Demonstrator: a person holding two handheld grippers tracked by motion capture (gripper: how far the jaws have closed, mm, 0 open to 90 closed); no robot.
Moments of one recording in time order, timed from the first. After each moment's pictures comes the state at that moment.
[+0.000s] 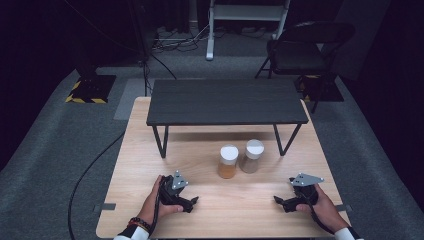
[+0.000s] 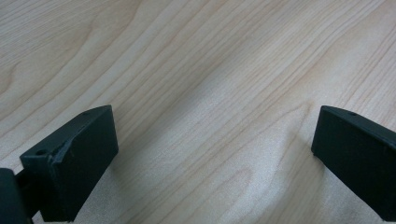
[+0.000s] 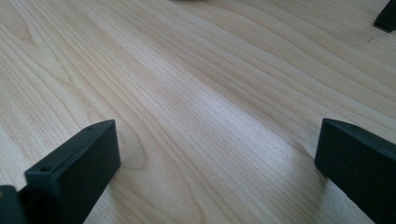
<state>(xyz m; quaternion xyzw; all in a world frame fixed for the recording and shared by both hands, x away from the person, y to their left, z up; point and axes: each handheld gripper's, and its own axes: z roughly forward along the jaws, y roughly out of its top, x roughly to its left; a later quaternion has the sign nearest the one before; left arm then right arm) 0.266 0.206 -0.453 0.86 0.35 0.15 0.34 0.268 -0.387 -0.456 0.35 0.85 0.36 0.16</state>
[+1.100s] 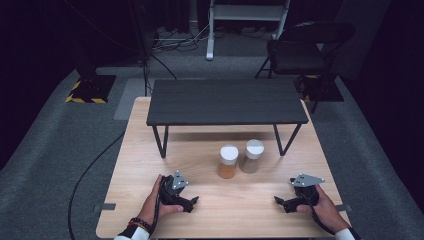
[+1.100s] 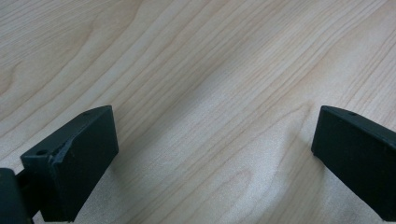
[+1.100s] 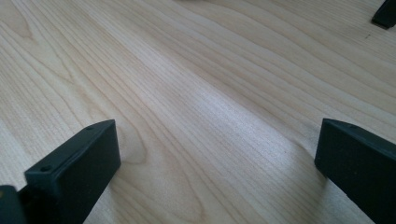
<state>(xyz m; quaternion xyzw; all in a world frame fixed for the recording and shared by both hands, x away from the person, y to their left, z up) 0.266 0.205 -0.453 0.86 0.35 0.15 0.34 0.266 -0.388 -0.456 0.35 0.85 0.36 0.16</state>
